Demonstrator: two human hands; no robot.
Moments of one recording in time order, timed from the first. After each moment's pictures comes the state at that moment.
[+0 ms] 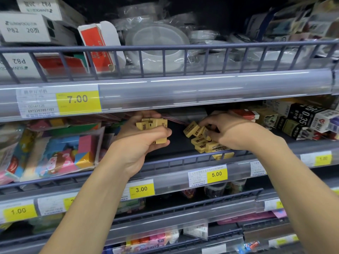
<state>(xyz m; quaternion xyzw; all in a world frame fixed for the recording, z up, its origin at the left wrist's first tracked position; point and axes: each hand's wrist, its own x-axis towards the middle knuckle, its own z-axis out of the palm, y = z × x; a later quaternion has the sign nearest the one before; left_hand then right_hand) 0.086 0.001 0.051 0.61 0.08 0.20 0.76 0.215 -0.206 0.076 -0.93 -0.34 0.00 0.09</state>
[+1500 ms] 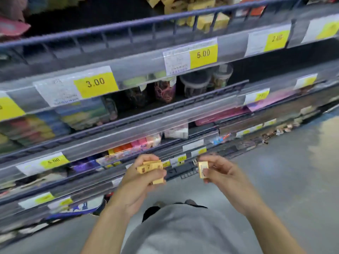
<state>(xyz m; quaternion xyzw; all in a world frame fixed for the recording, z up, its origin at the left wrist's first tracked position) -0.053 -0.057 -0.218 0.55 0.28 -0.13 0.78 -0.006 -0.309 -0.231 -0.67 0.03 0.23 0.71</state>
